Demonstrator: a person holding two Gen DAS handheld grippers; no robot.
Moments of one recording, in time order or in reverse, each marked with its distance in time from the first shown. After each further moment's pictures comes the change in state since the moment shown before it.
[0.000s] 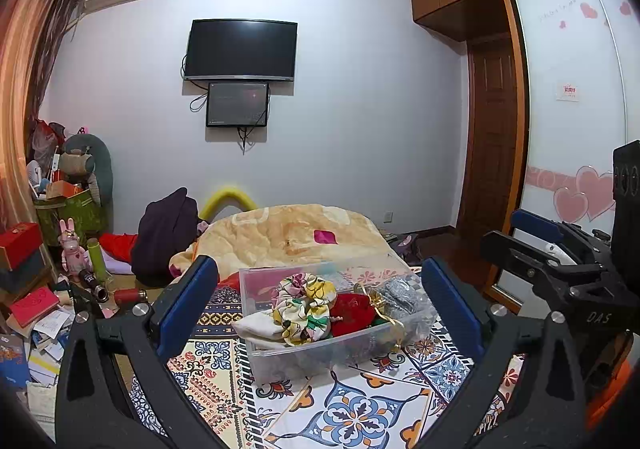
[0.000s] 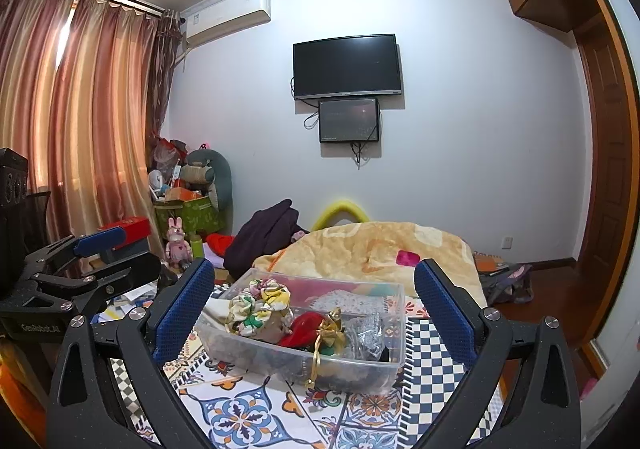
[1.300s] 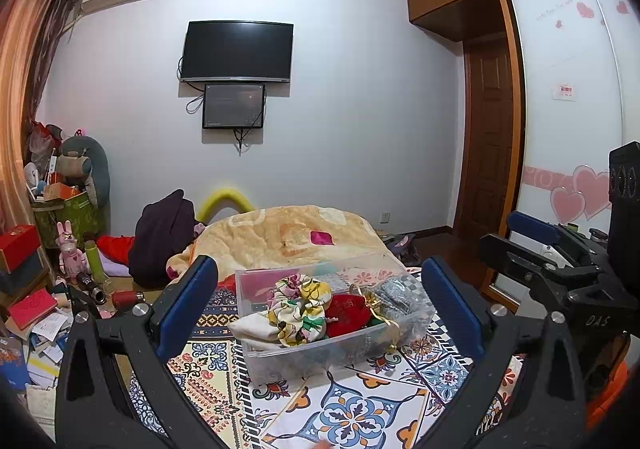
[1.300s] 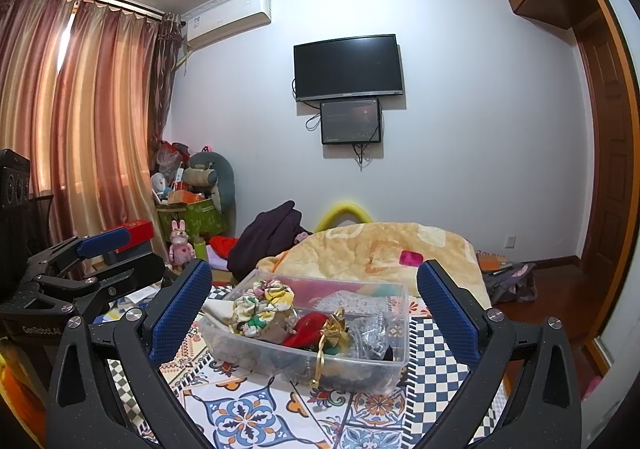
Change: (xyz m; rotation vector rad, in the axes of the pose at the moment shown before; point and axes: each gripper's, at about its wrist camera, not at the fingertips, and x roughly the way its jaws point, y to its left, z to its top) left arm -0.001 -0.005 0.001 -0.001 -0.001 -0.009; right arm -0.004 0.002 -0.001 0.011 -0.004 0.010
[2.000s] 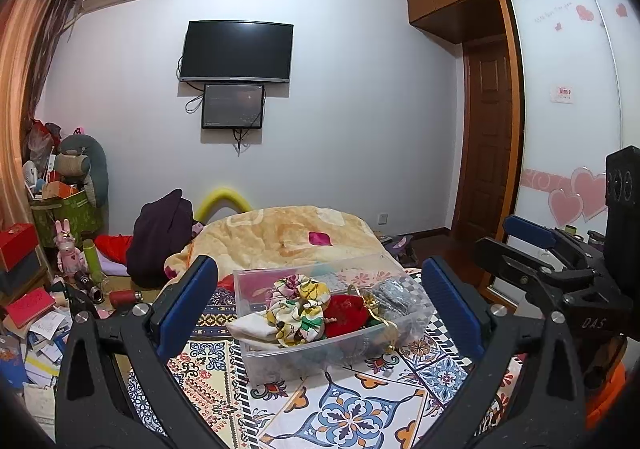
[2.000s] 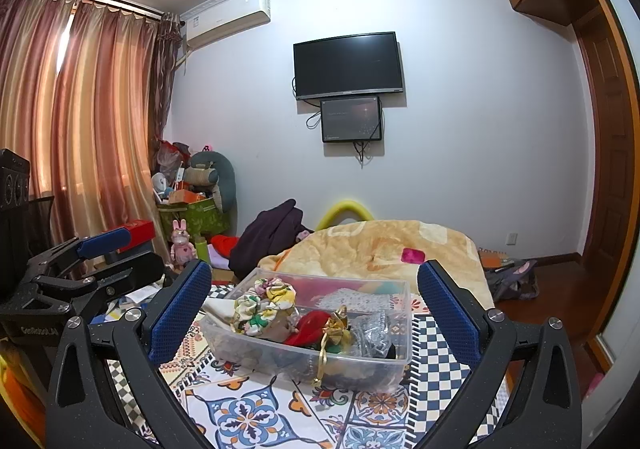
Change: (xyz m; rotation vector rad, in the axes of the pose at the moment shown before) left arm -0.001 0.003 0.001 -0.006 -0.006 -0.008; right arm 0.001 0.000 -0.002 0.008 0.006 0.003
